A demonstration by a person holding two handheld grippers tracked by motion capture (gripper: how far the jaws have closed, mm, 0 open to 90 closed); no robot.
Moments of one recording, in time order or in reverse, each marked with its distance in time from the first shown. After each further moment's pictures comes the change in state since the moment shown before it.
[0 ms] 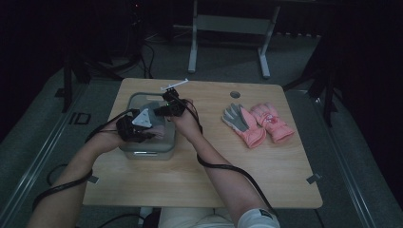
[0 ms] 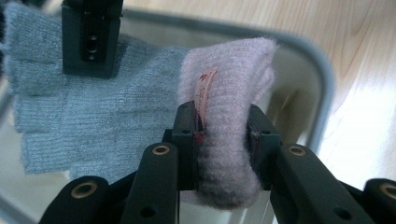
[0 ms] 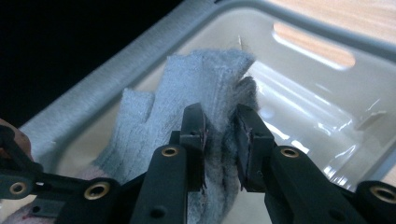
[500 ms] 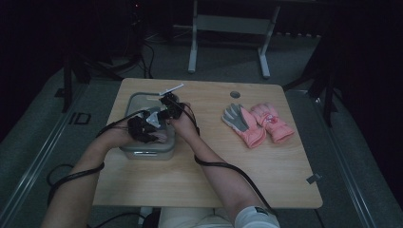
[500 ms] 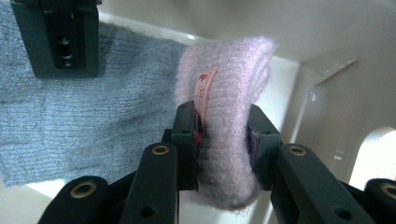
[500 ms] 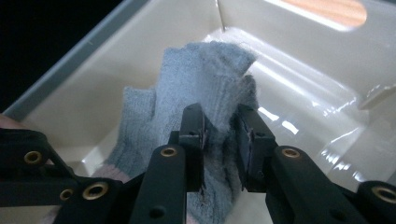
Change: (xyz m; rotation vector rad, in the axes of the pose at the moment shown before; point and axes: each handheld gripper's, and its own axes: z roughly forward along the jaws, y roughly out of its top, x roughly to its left) left arm 0.015 0.001 0.046 0.124 -0.064 0.001; right arm -0.017 -0.008 0.034 0.081 -0.042 0.035
